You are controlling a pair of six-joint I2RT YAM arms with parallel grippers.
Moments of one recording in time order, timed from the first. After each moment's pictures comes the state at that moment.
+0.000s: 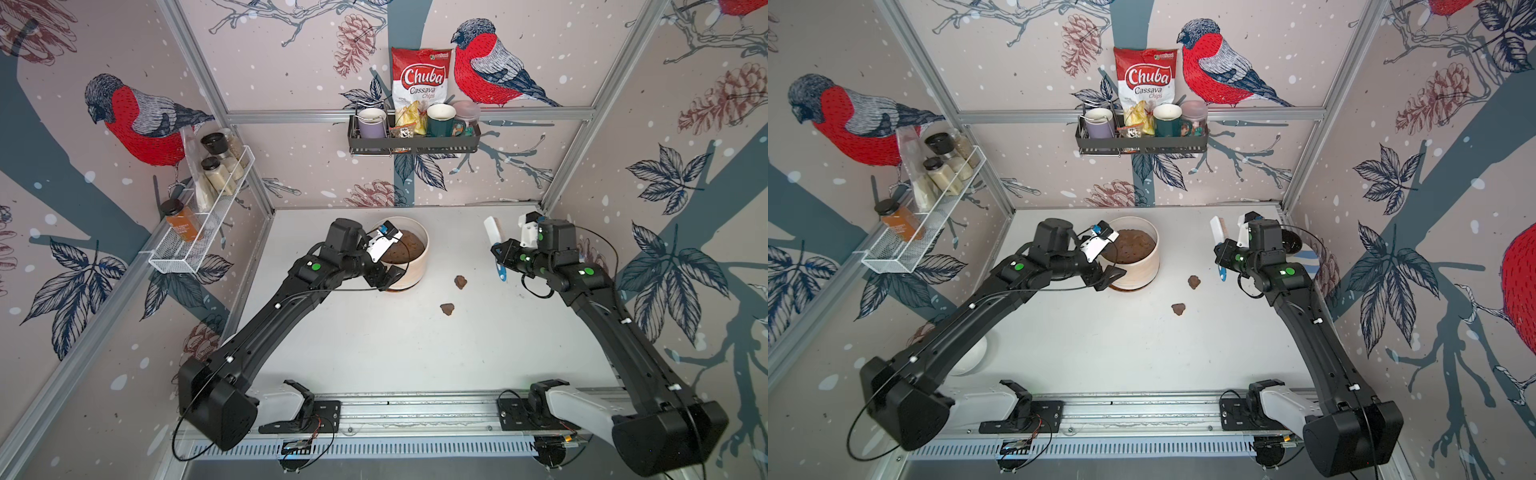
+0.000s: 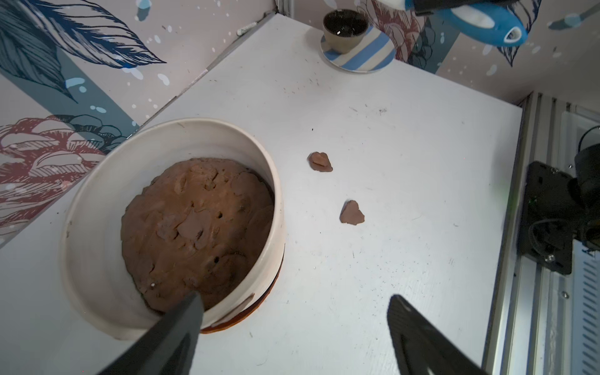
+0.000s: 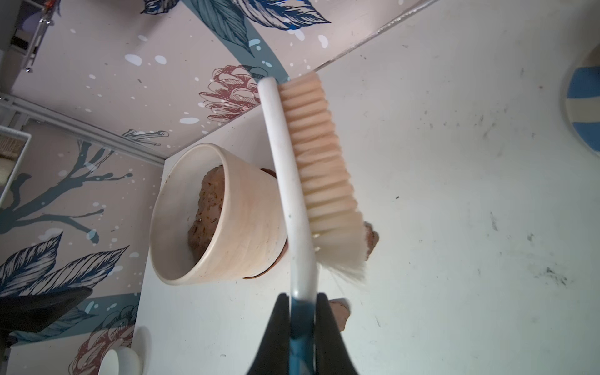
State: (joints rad) left arm -0.52 1.39 1.32 -0.66 0.41 0.35; right arm 0.22 1.13 1.10 -0.64 -0.21 0.53
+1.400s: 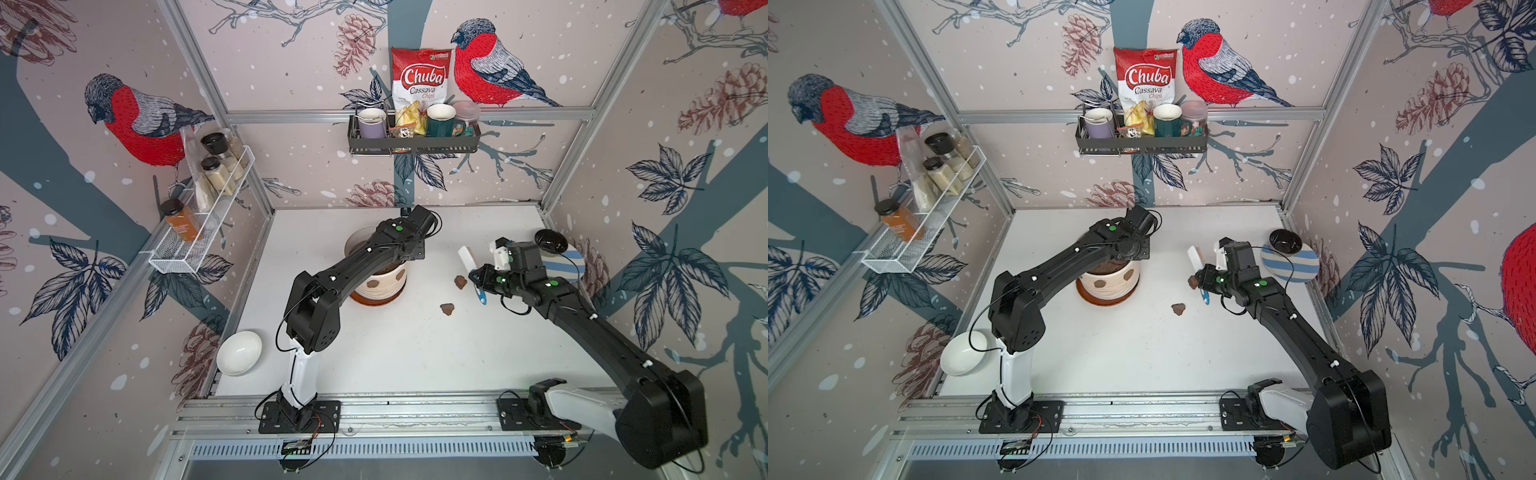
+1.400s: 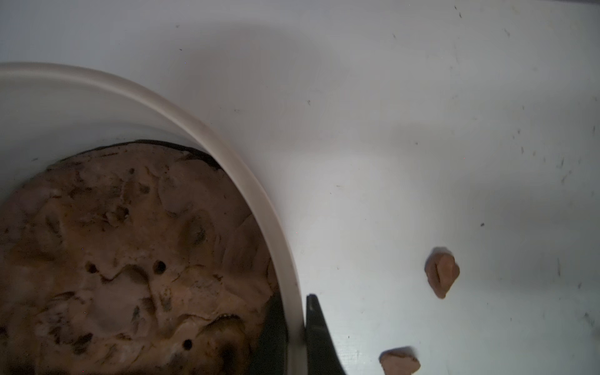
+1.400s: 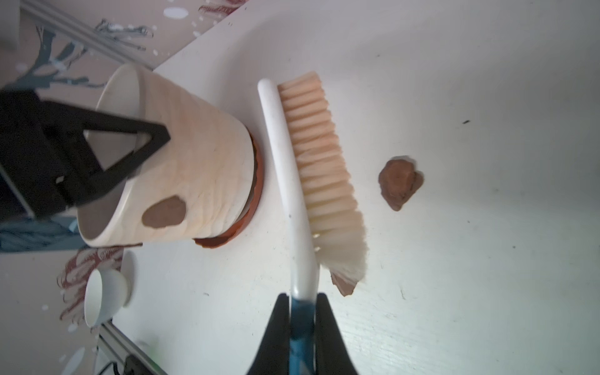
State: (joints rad) left arm -0.72 2.02 1.89 -0.91 -0.32 -0.75; right arm 0.41 1.18 0.86 -0.45 -0.32 0.44
